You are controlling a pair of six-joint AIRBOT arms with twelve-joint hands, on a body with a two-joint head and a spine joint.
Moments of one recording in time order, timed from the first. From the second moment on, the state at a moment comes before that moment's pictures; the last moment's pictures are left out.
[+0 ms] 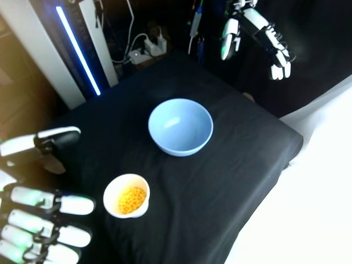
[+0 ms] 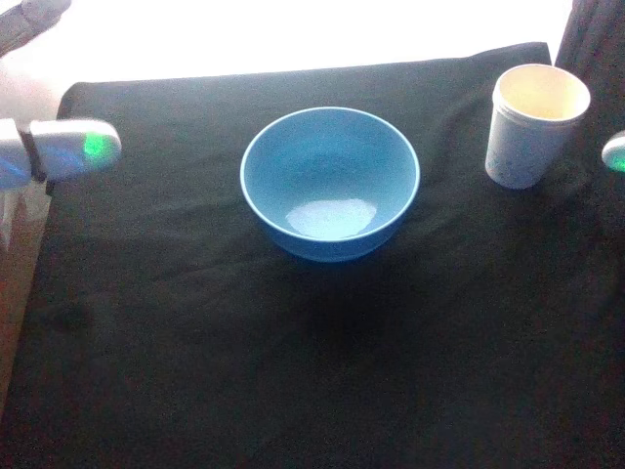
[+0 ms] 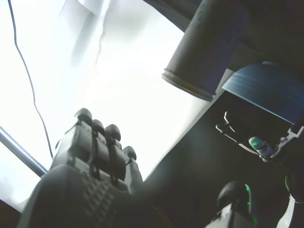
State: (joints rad) left arm 1.03 -0.87 1.16 -0.35 -1.09 0.68; right arm -1.07 -0.97 1.36 0.21 1.16 -0.29
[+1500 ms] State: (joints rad) left arm 1.01 -0.92 1.19 -0.31 -1.06 0.66; right arm -1.01 -1.28 1.67 0.33 0.87 -0.15
